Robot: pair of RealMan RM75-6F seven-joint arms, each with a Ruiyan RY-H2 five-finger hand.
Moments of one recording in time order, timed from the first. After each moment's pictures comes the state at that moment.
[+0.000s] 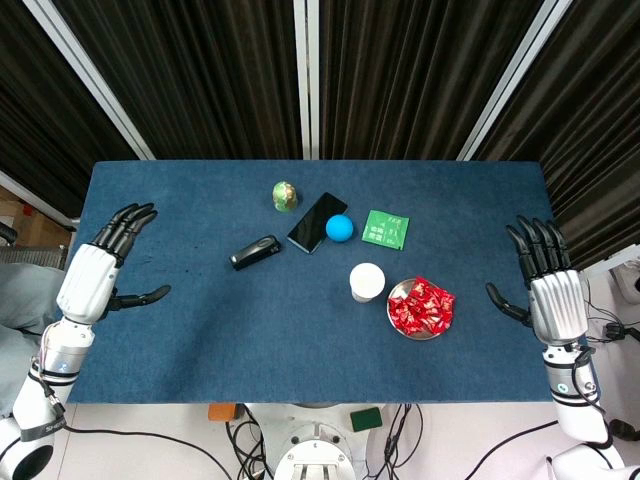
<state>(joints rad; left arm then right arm) -0.34 -1.13 -0.17 -1.73 1.62 1.45 -0.21 0.29 -1.32 0.14 -1.49 -1.63 1.65 0.01</state>
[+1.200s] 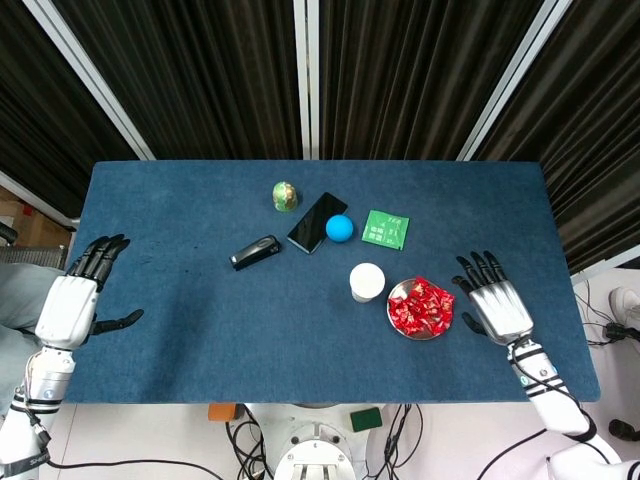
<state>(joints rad) -0.23 -1.12 -0.08 -1.75 1.53 1.47 -0.07 0.38 -1.29 0.06 -1.57 -1.46 1.17 -0.37</state>
